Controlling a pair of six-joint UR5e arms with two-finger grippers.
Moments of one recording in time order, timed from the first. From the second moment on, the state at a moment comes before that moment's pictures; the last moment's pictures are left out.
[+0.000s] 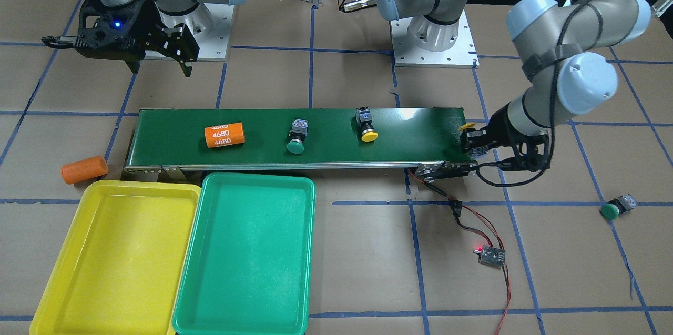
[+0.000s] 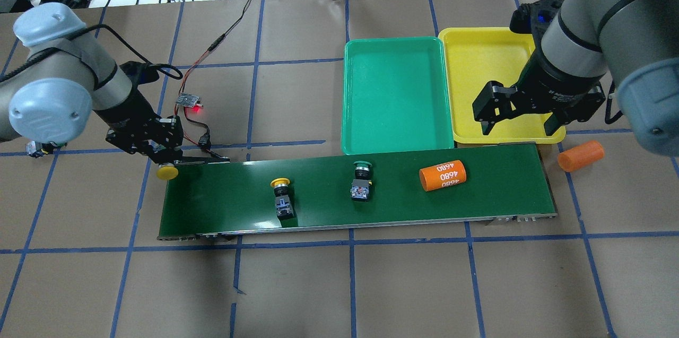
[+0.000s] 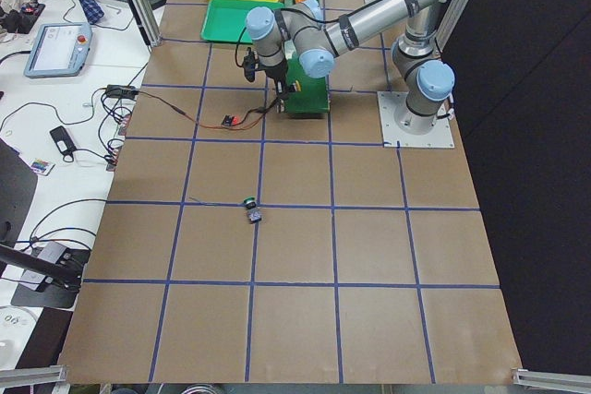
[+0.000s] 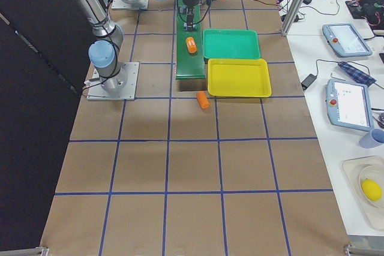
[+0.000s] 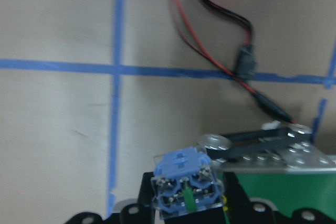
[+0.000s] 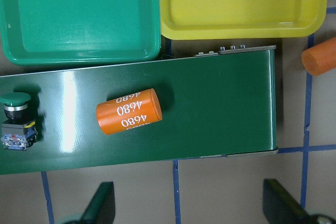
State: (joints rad) left arm -1.32 -1.70 -1.94 -1.31 1.54 0.14; right arm 1.53 -1.73 1.81 -1.62 -1.56 0.01
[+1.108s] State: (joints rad) left arm -1.24 -1.74 -1.85 -1.22 1.66 0.43; right arm 1.53 -1.73 1.83 -1.62 -1.55 0.01
